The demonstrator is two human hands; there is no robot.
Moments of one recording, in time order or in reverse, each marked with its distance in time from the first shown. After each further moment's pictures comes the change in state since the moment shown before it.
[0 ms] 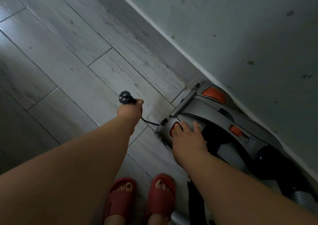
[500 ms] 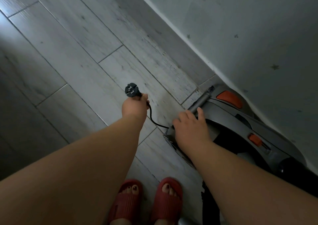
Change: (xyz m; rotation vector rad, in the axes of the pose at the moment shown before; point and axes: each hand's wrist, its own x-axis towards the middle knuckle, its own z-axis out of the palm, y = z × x) left_hand 0.015 0.015 -0.010 -0.005 0.043 0.010; right_hand 0.038 -0.005 -0.026 0.141 0.240 -0.025
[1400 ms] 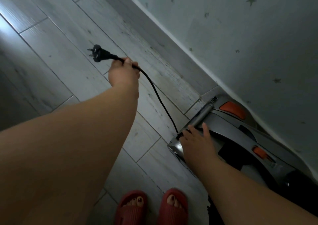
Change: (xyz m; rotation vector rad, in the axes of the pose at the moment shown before) left_hand 0.016 0.115 -0.029 -0.583 0.169 0.161; right_hand -0.001 0.007 0.009 -0.154 -0.192 -0.034
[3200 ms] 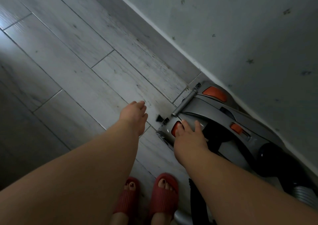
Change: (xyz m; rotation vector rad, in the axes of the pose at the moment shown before) left_hand -0.085 -0.105 -0.037 0.011 -0.227 -0.472; right_hand -0.040 -0.004 0.012 -0.092 -0.191 0.046
